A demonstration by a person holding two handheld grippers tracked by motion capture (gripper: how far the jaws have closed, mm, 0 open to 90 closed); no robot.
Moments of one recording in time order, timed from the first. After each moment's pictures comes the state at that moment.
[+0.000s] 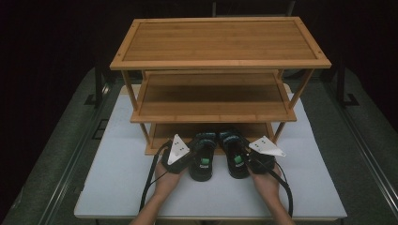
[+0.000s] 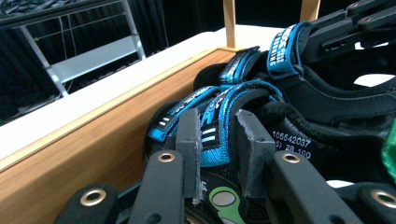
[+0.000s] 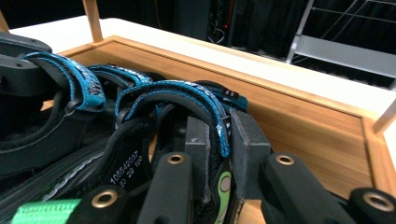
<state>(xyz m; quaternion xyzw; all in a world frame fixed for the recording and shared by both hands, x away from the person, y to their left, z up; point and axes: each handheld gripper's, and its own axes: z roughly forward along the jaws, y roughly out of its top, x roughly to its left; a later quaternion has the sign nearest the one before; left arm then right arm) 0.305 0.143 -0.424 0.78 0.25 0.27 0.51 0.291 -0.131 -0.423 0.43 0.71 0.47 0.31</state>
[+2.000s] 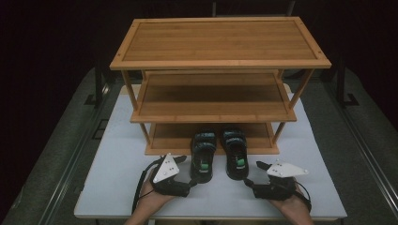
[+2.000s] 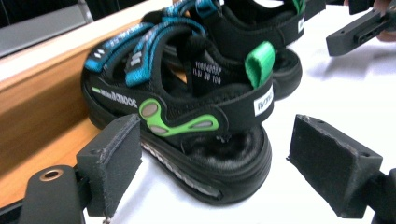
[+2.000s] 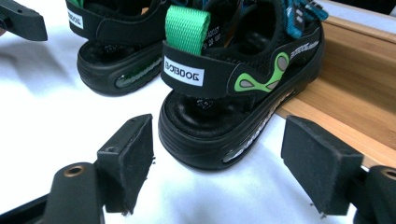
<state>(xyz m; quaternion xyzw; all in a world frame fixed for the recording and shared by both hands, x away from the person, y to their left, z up) 0.259 0.170 -0.432 0.82 0.22 0.18 0.49 0.237 -0.180 -0.438 0.35 0.80 0.46 0.19</state>
